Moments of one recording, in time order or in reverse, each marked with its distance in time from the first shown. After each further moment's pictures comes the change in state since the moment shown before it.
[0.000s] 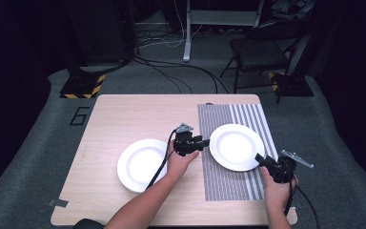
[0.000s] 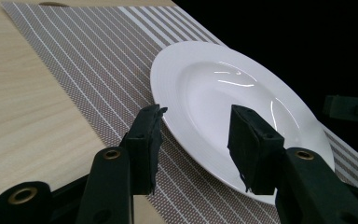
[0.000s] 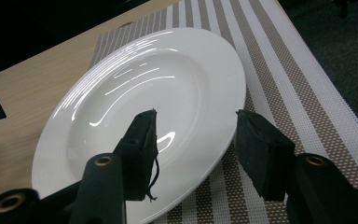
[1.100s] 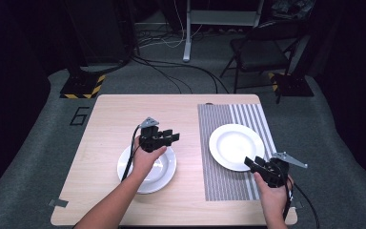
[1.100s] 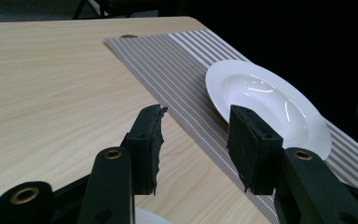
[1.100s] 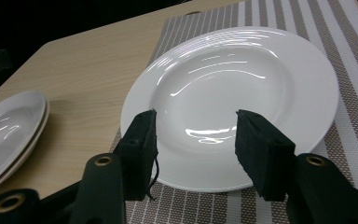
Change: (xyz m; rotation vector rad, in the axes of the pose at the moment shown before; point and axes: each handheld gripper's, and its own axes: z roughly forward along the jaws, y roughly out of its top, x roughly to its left) left arm 0.045 0.014 -0.106 -0.040 0.063 0.017; right arm 0.046 -0.001 -0.028 0.046 0.151 -0.158
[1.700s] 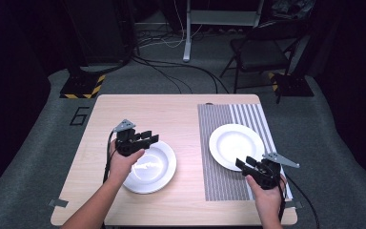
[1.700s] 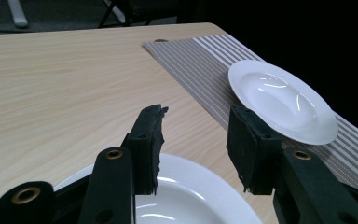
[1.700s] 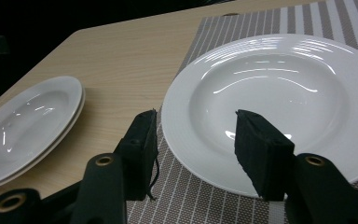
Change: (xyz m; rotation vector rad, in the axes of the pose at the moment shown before) left arm 0.023 -0.005 -0.067 -0.019 0.069 0.001; right arm 0.029 0.001 -0.002 0.010 0.079 -0.083
